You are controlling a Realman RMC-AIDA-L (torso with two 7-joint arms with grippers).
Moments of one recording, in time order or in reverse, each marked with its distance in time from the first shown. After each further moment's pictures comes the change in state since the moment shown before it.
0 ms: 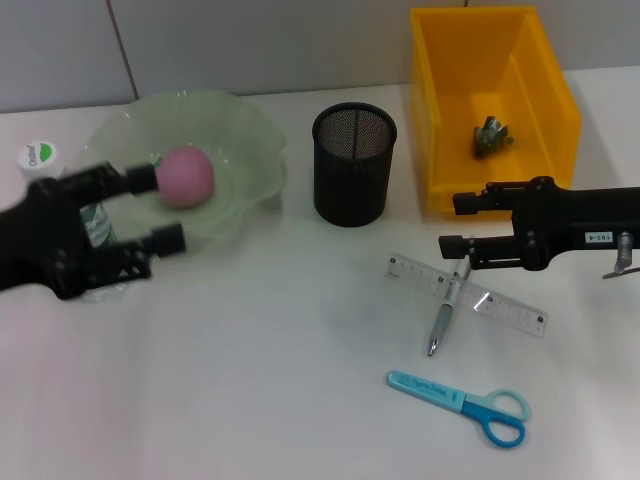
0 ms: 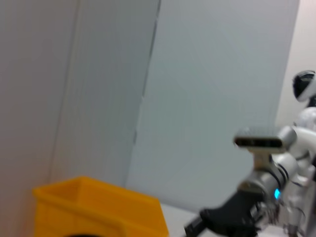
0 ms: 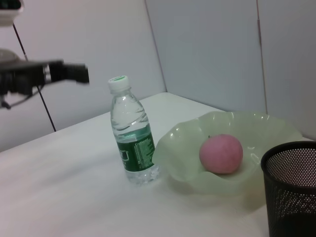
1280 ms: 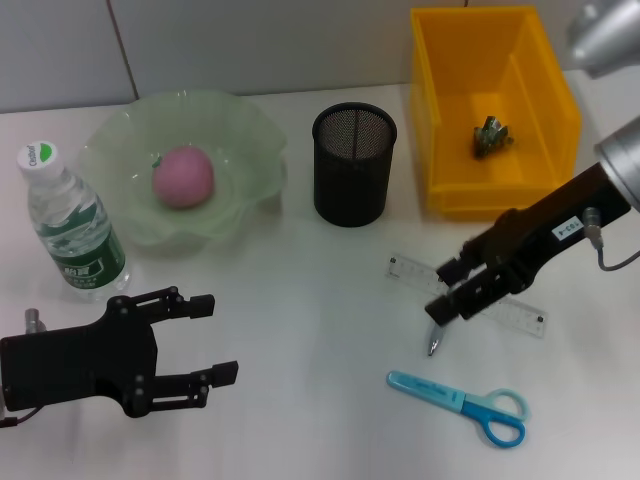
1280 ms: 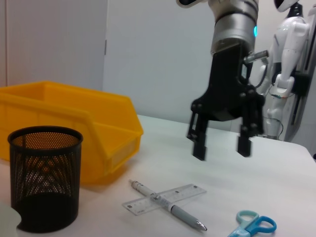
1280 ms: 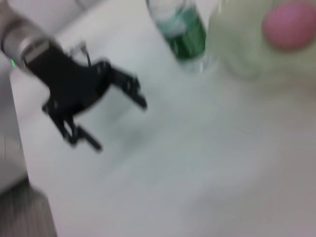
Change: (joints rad) left arm 0.014 -0.025 0.090 -0.171 0.187 -0.135 0.278; right arm 0.173 -0.006 -0.360 -0.316 -0.213 -0.214 0.716
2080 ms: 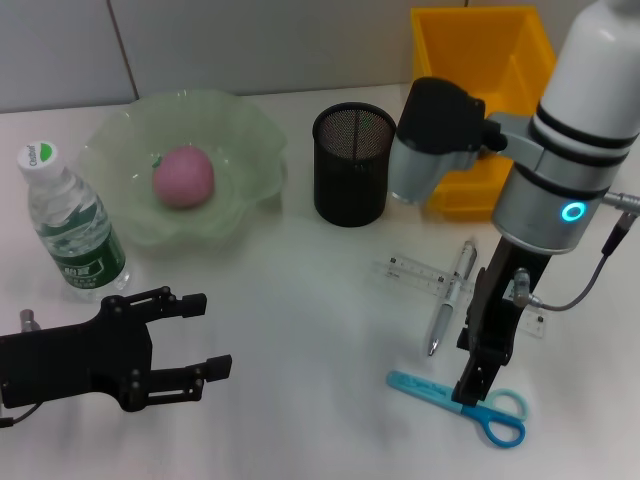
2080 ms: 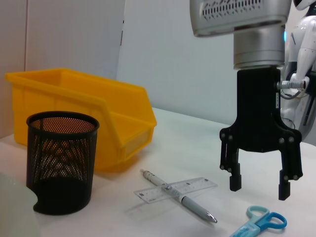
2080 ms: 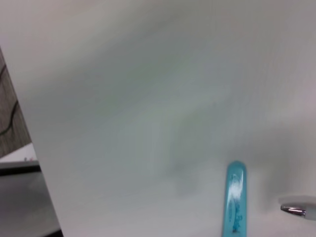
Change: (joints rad) left arm 0.003 0.003 0.001 0.000 0.003 -0.030 -0.048; right arm 0.204 0.086 -0.419 0.050 -0.278 0.000 0.189
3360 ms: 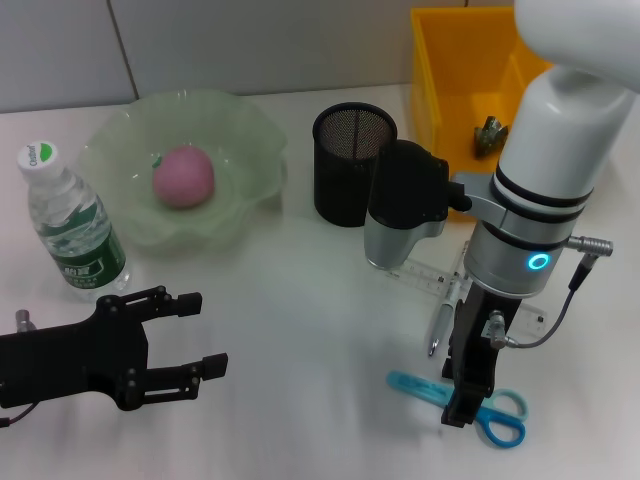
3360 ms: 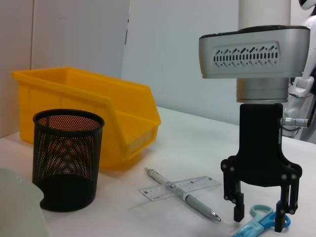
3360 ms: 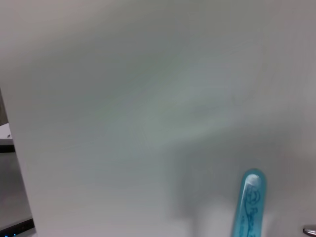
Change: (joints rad) left arm 0.004 0.002 -0.008 0.002 0.003 -0.003 -0.003; right arm -0.023 0.004 -0.202 0.083 0.086 0.165 -0.018
